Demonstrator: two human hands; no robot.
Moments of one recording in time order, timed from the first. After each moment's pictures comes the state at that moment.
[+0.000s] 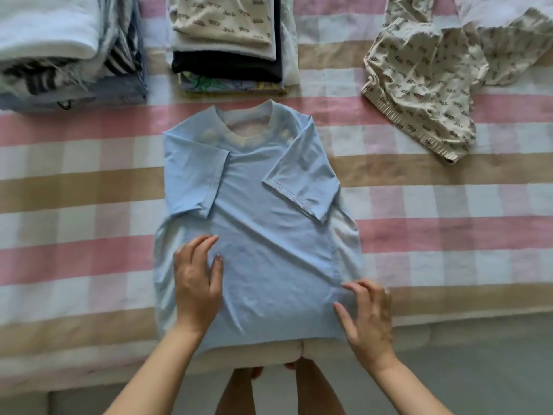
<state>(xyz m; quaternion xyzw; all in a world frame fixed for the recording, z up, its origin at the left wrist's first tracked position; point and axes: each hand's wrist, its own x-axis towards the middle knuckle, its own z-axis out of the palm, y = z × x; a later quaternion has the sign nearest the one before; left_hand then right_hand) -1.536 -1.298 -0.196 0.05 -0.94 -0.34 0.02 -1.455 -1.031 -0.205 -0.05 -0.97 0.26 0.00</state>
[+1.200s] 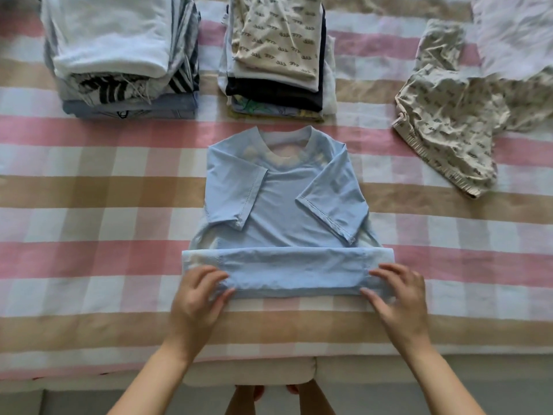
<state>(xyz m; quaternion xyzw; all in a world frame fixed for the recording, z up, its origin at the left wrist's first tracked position) -1.518 -1.362 -0.194 -0.06 -0.93 -0.35 0.04 -1.520 -1.025 -0.185 -0.05 -0.97 0.25 0.00</state>
